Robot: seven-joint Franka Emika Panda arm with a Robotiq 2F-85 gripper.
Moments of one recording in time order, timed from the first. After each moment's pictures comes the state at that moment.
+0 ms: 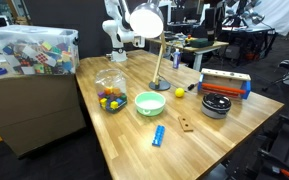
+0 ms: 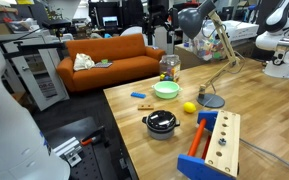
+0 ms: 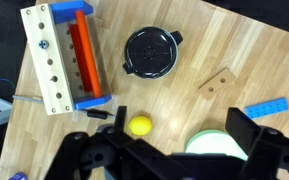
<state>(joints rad) 0.10 -0.12 0.14 -2.12 -0.15 1.86 0.02</state>
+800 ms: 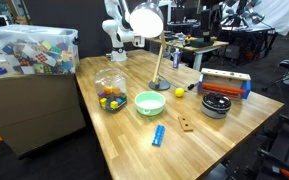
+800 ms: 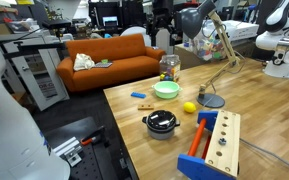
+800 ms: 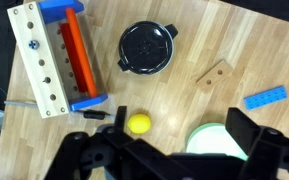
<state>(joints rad) 0.10 -0.07 0.12 -2.09 -0.12 1.87 0.04</state>
